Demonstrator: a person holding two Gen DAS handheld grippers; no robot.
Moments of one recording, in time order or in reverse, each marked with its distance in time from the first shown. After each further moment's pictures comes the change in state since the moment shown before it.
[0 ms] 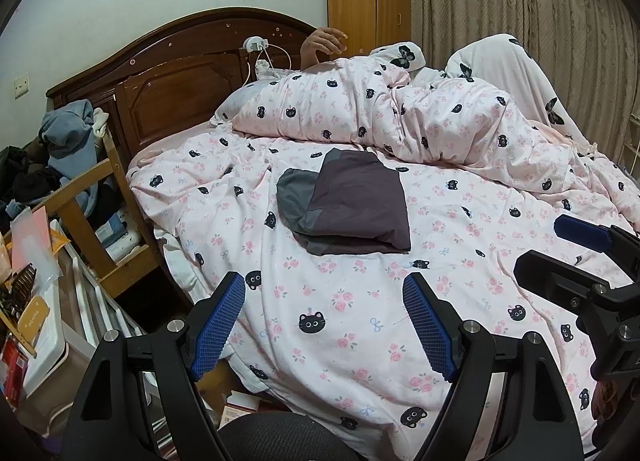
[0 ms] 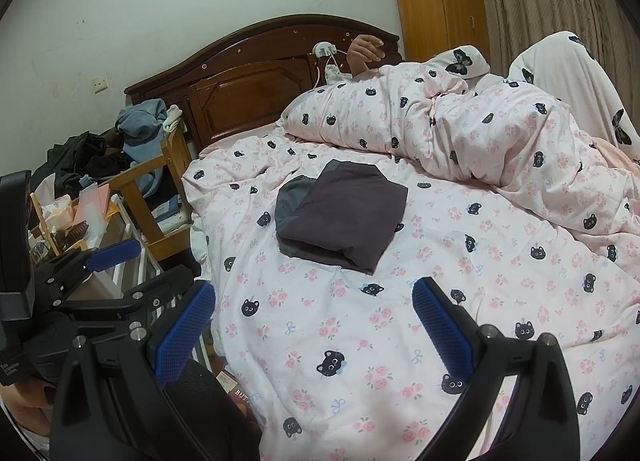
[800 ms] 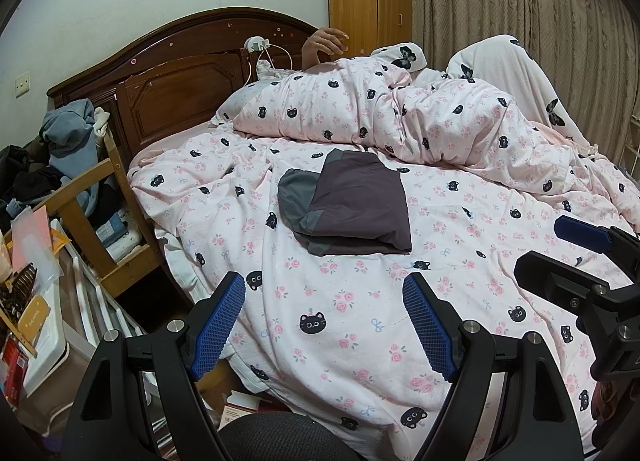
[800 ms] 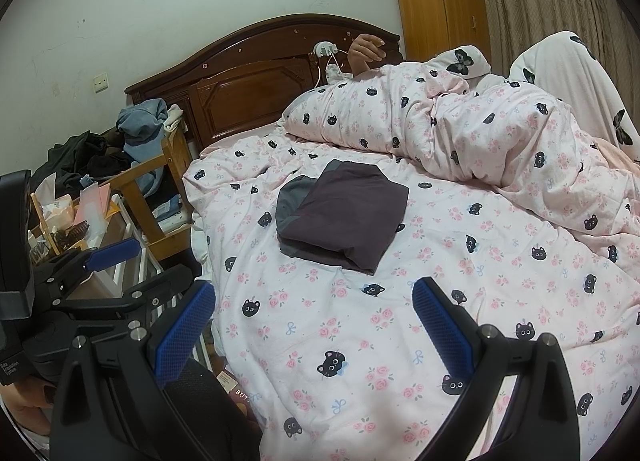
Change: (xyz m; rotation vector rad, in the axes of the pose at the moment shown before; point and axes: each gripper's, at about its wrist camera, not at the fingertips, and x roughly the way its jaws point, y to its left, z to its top) left arm -0.001 0.000 -0.001 -0.006 0.000 0.003; right arm 0.001 0.002 0.000 0.000 -0.001 0.001
